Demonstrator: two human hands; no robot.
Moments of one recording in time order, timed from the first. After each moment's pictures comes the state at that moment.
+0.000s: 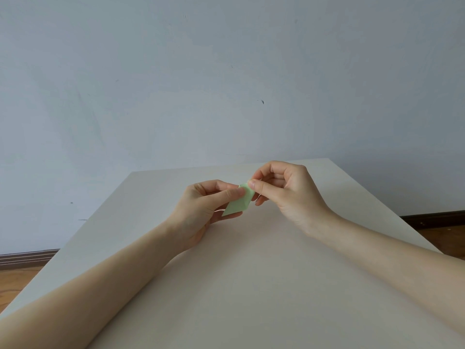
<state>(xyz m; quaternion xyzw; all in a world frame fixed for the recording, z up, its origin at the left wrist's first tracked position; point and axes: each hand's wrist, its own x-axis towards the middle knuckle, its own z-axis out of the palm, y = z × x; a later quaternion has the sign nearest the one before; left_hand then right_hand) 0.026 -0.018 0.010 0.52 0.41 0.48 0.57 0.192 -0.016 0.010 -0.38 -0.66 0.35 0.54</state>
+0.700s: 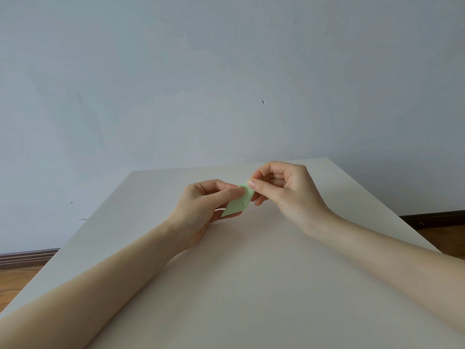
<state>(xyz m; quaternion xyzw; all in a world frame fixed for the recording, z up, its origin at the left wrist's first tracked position) 0.027 -0.020 0.011 0.53 0.41 0.49 0.56 0.191 -0.019 0.010 -0.37 -0.66 0.36 0.55</state>
